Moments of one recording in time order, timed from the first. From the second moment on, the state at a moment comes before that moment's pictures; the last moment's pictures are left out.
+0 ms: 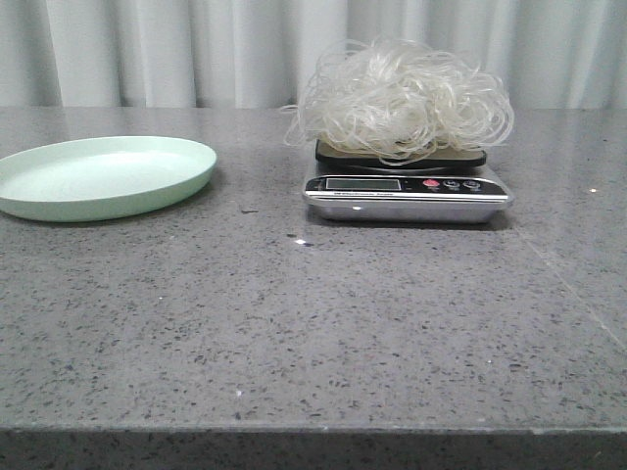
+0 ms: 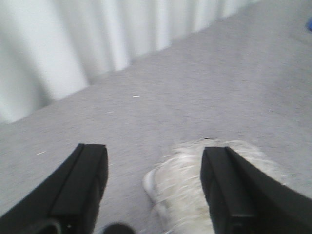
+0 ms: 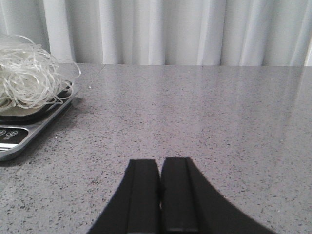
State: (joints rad) left arm -0.50 1.61 -1.82 -0.20 0.74 0.23; right arm -0.04 -0.01 0.03 0.15 0.07 -0.09
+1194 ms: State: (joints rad) left arm -0.07 0.38 -0.44 -0.12 0.27 0.19; right arm -0.04 -0.01 0.03 0.15 0.07 -0.09
